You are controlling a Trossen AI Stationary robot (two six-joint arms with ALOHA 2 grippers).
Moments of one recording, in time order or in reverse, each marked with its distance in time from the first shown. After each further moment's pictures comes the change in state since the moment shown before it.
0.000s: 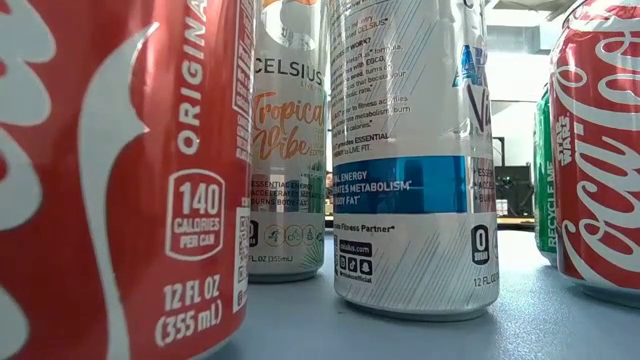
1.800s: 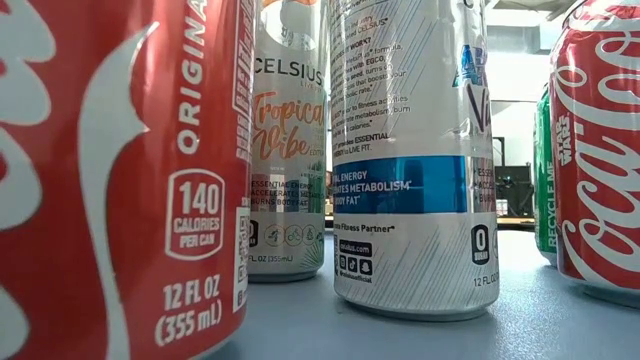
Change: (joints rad) left arm 0.035 0.000 -0.077 0.119 -0.067 -0.173; right arm 0.000 0.000 0.000 0.000 -0.001 0.000
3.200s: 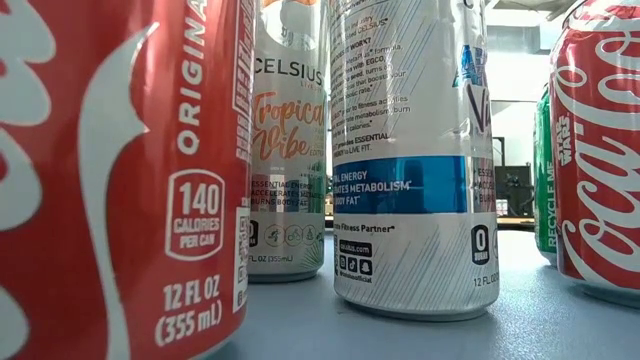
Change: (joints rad) left arm 0.000 -0.016 0.015 0.056 -0.046 0.001; right arm 0.002 0.000 0.000 -0.008 -0.004 0.001
